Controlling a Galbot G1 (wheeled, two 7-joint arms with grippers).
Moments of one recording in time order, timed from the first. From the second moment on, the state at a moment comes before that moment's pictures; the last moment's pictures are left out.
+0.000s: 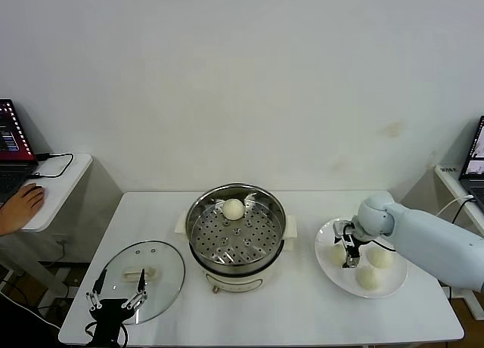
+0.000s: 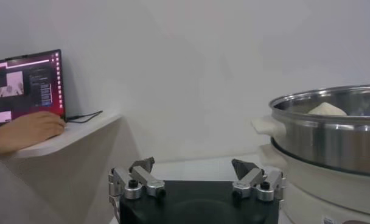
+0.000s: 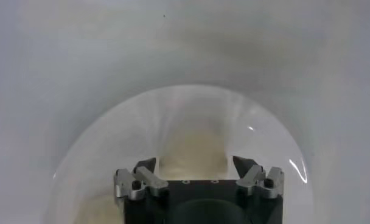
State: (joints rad) left arm 1.80 -1.25 -0.60 -2.09 -0.16 -0.10 -0.23; right arm -0.04 0.70 -0.89 1.29 -0.13 -0.32 -1.00
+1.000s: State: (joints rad) left arm 1.80 -1.24 -0.59 -2.11 -0.17 -0.09 -0.22; right arm 0.38 0.66 -1.05 1.47 0.14 -0.43 -0.98
